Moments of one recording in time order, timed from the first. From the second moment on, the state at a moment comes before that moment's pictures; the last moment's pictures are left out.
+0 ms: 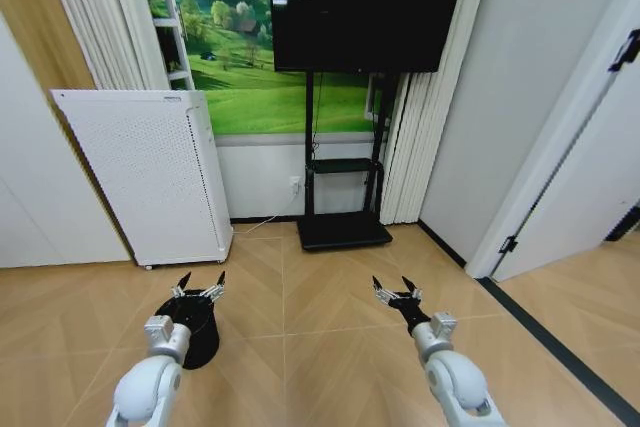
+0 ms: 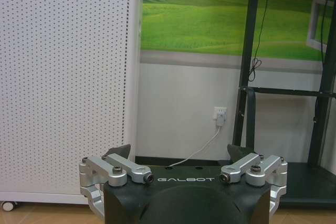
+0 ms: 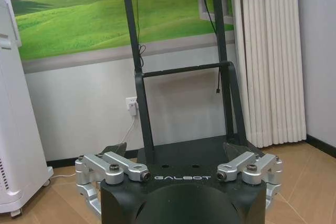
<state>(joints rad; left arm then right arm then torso) 1.35 -1.37 -0.72 -2.00 -0.31 0.25 0.02 -1.34 1.33 0.60 1.94 0.38 -0.21 -0.03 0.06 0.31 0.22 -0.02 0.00</state>
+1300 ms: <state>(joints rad) 1.36 -1.34 -0.72 -2.13 -0.36 0.35 -0.04 -1.33 1.35 0.63 1.90 0.23 -0.11 -0.08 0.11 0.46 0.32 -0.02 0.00</state>
